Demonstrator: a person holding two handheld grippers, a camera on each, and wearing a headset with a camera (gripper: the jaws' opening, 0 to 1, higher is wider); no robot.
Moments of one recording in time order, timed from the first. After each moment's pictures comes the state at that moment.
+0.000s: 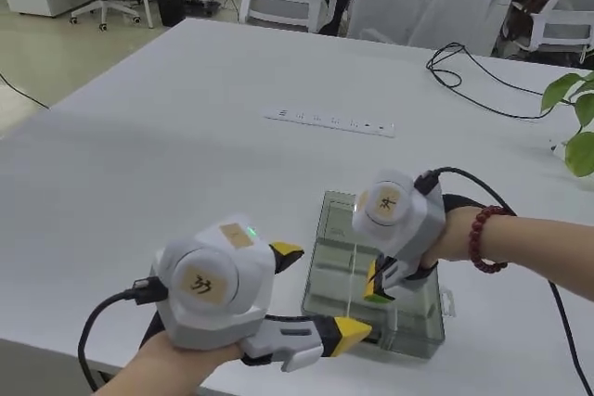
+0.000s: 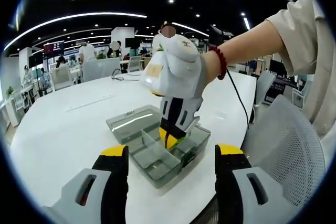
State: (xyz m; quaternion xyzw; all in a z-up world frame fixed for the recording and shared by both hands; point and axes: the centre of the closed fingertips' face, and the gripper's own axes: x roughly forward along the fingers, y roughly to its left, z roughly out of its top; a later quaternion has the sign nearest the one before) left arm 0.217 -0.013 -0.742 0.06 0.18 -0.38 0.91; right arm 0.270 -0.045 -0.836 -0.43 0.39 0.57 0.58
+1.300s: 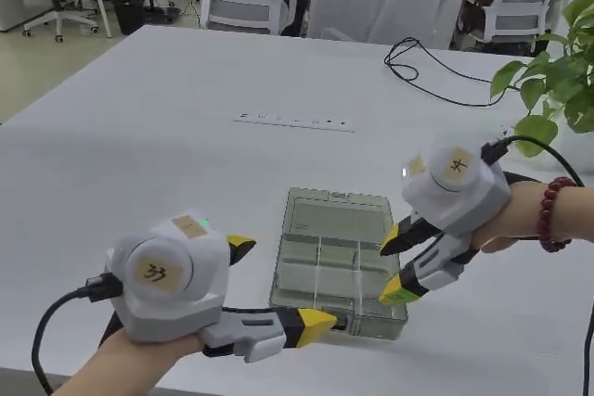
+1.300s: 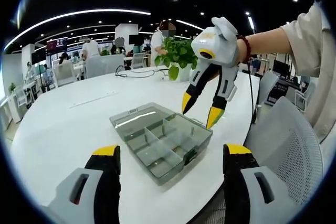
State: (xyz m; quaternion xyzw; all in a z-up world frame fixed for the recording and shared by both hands) left arm 0.217 -0.007 -0.740 0.05 0.19 -0.37 0.91; right arm 0.254 -0.109 -0.783 -0.36 0.35 0.58 0.64
